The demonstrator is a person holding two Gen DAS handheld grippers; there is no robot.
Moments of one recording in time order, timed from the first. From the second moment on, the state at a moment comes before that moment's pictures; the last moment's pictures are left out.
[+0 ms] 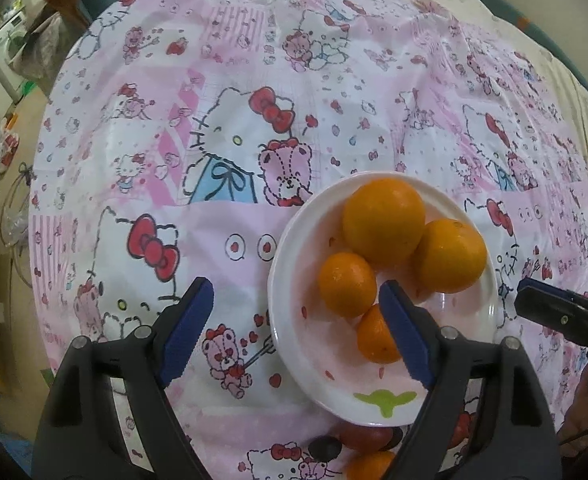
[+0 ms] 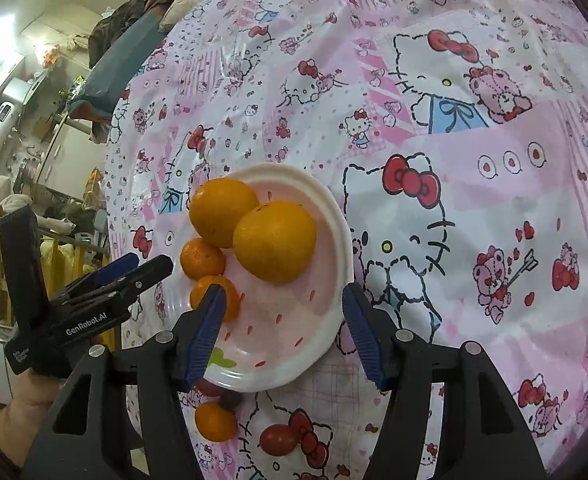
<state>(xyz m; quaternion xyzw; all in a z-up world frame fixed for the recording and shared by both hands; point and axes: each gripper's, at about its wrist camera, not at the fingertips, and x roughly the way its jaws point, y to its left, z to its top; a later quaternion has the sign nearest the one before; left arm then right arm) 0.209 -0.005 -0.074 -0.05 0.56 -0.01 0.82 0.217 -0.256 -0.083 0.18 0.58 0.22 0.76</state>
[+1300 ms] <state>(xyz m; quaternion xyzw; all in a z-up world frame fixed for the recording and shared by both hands) 0.109 -0.023 -0.080 0.10 0.66 -0.14 0.73 0.122 -0.306 -0.060 0.24 0.57 0.19 0.77</state>
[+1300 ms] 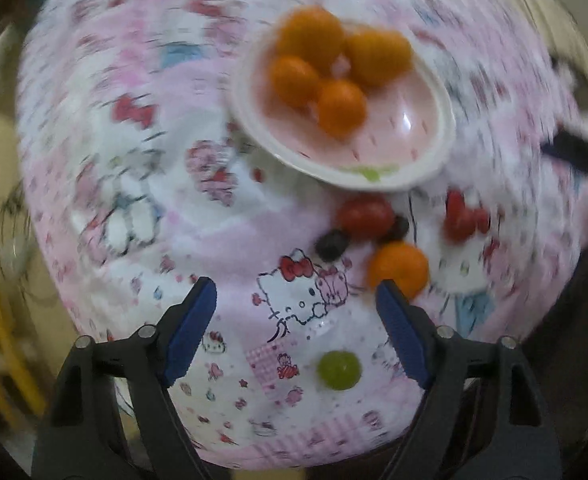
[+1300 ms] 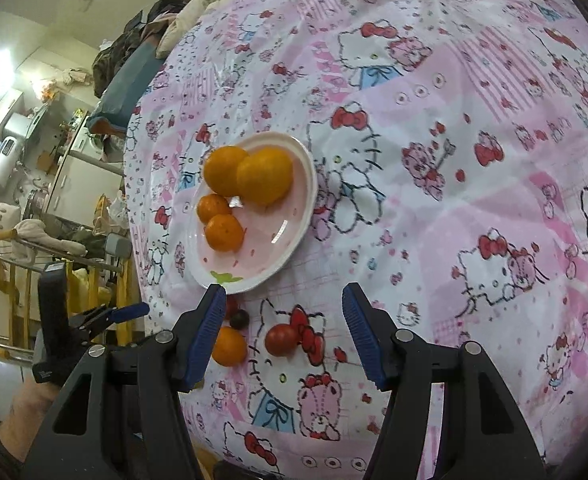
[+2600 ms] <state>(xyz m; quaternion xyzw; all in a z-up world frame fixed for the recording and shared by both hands) 0.096 -0.005 -0.053 -0.05 0.64 -0.07 0.76 0.122 -0.285 -0.079 0.20 0.60 0.19 0.75</state>
